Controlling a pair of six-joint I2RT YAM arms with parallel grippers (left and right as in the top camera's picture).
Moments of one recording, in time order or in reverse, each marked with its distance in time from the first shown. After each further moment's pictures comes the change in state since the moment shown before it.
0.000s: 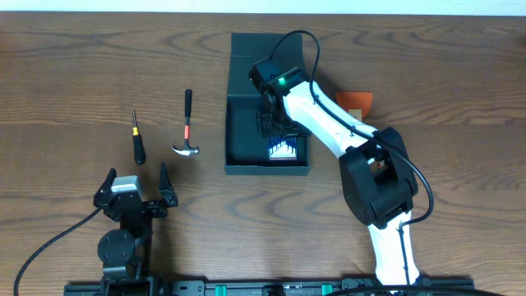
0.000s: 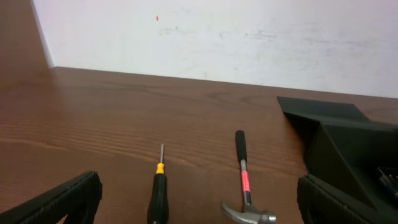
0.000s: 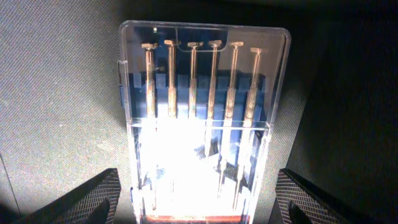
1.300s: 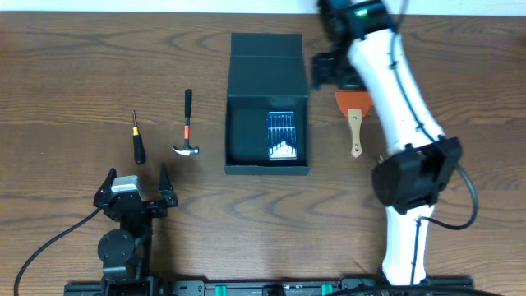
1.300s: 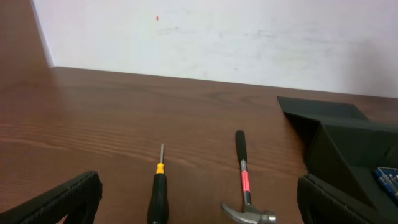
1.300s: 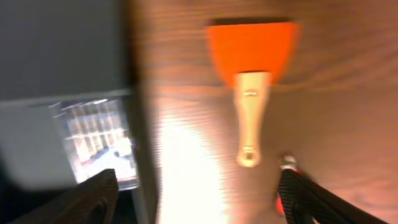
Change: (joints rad) left arm 0.000 0.000 0.000 0.000 0.000 0.000; right arm -0.292 0.000 0.545 -0.494 0.068 -0.128
